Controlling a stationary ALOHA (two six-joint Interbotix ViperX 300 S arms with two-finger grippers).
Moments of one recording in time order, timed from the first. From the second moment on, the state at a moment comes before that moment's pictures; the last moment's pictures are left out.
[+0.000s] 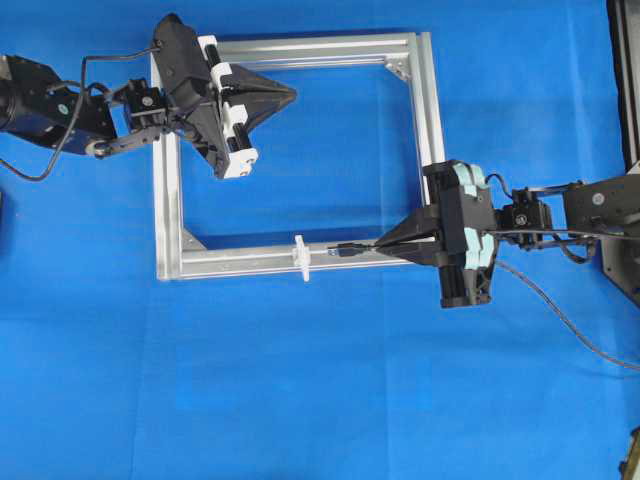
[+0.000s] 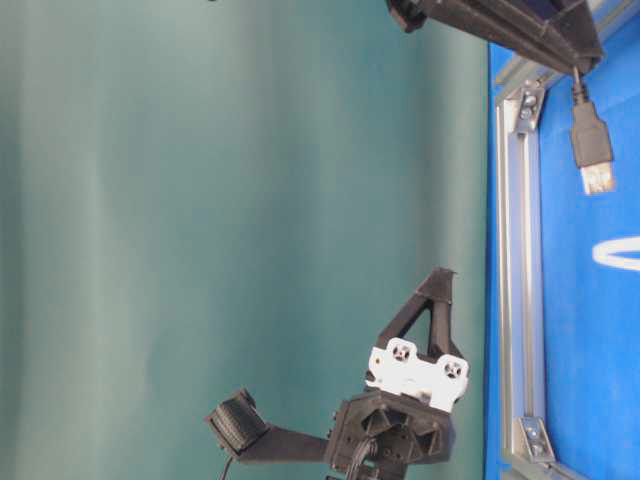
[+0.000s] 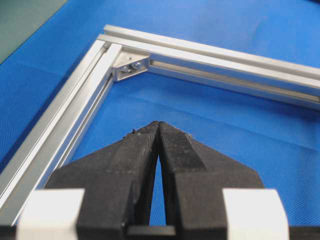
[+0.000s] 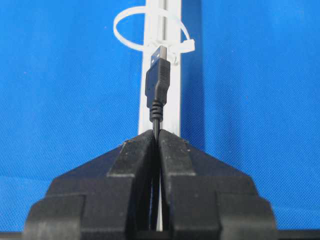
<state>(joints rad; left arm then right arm) 0.28 0.15 0.83 -0.09 -0.76 0.01 0.06 -0.14 1.02 0.00 -0.34 0.10</state>
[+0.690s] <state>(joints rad) 0.28 0.15 0.83 -0.08 -0.76 0.01 0.06 0.03 0.88 0.00 -0.35 0.10</state>
